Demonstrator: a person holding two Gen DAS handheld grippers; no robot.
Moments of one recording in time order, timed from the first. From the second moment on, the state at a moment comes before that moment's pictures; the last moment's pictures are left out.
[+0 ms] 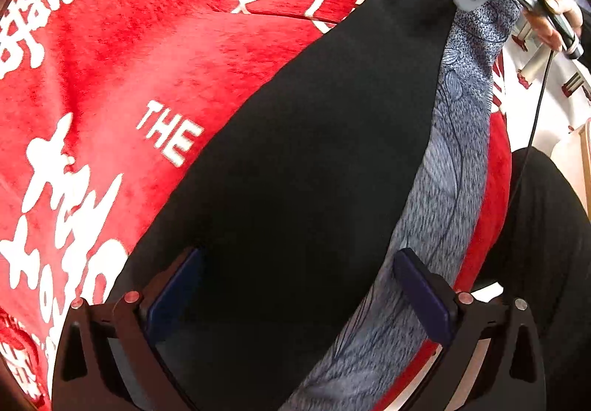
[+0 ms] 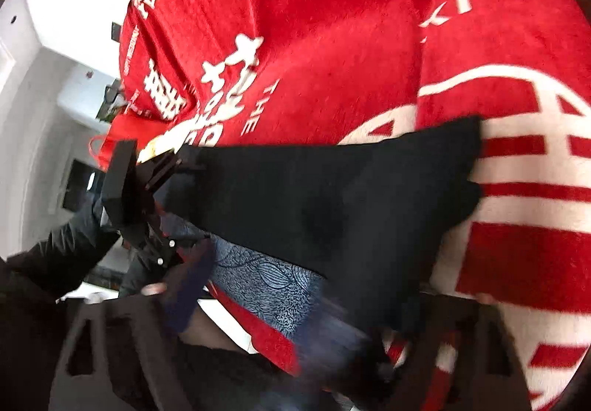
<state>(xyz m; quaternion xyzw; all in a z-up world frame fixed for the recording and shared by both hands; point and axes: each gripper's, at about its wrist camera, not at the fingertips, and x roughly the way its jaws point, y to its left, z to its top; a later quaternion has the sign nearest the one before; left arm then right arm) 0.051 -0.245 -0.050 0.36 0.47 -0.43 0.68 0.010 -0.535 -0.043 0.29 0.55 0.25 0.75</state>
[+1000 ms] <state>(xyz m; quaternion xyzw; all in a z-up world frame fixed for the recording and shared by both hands) 0.088 -0.077 -0.048 0.19 0.55 -0.31 0.75 0.021 -0.317 0.091 0.07 0.54 0.15 0.82</state>
